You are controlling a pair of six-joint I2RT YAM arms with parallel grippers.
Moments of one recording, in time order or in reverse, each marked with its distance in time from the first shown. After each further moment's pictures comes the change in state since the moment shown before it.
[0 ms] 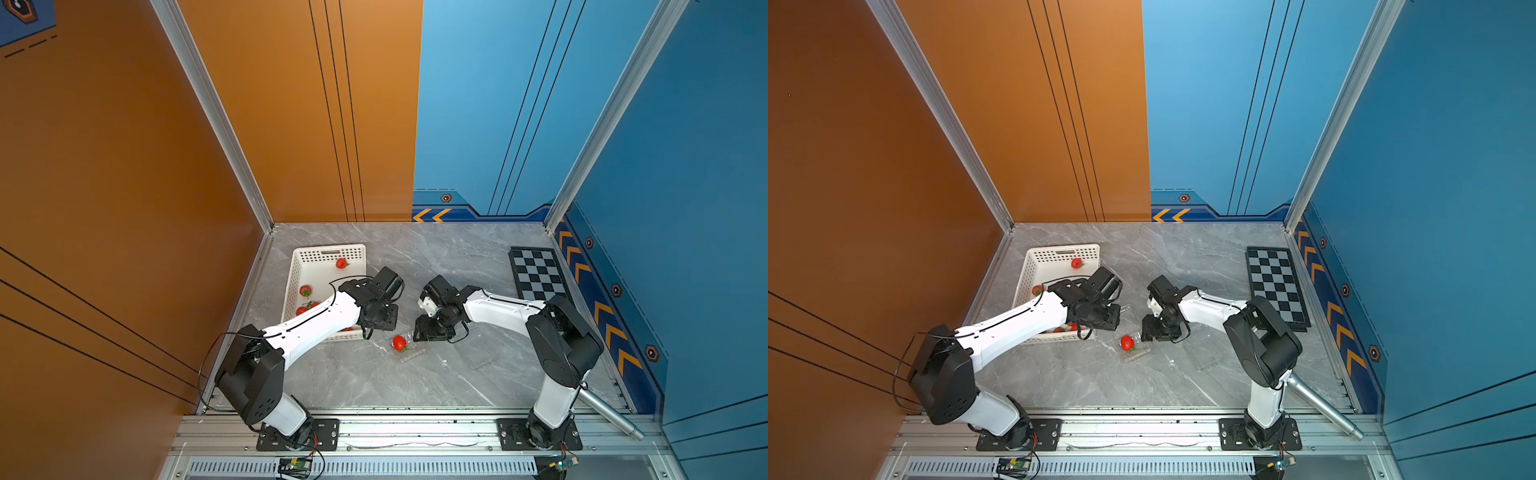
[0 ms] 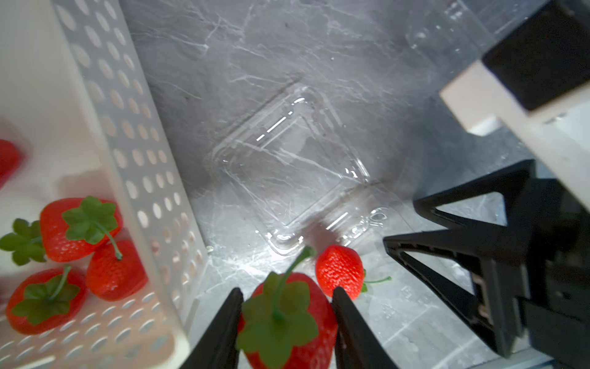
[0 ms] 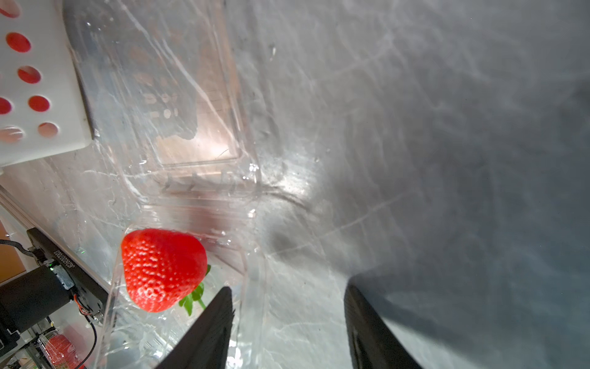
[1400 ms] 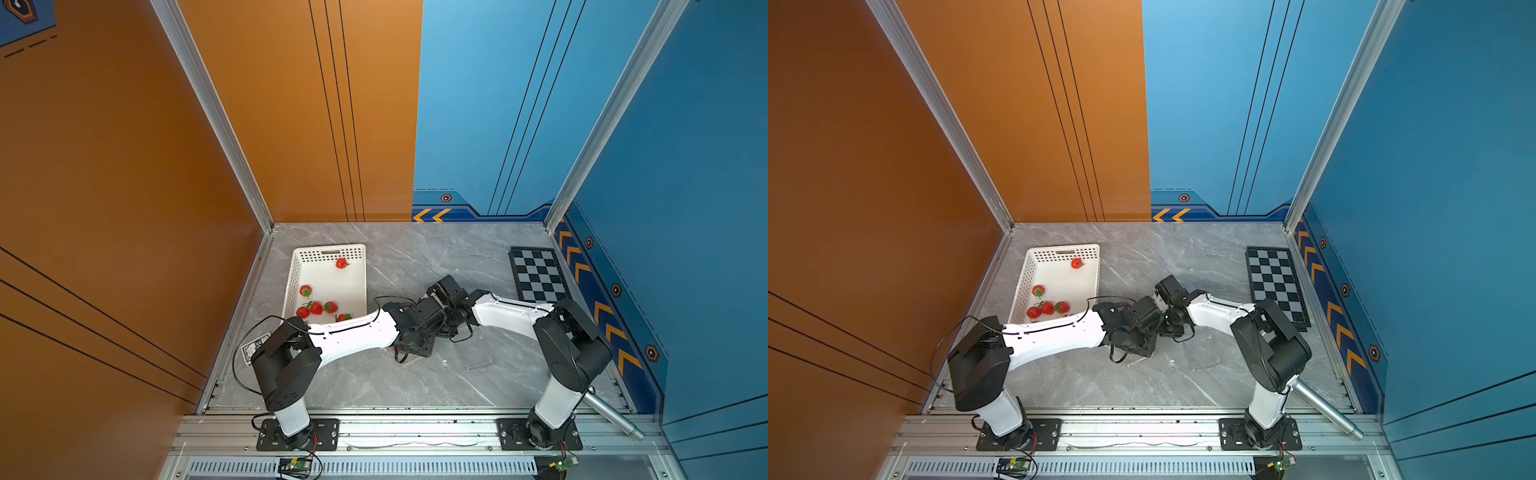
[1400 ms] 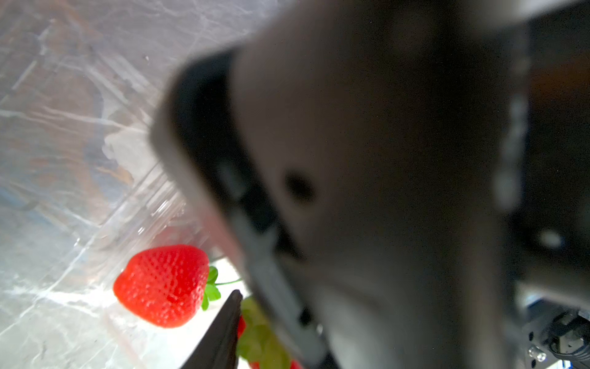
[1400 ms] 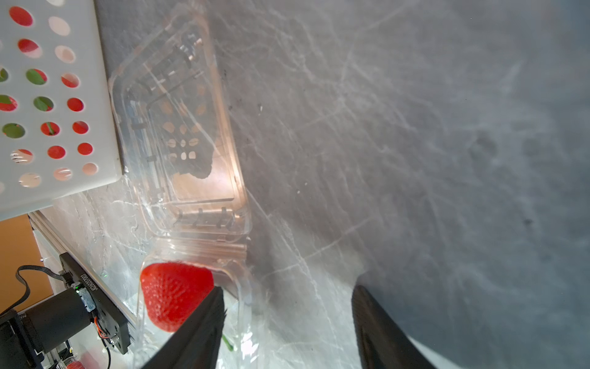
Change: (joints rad) left arm -0.277 0.182 0.038 0.133 0.033 -0.145; right arm -0.045 -0.055 -0.101 0.159 0.000 0.053
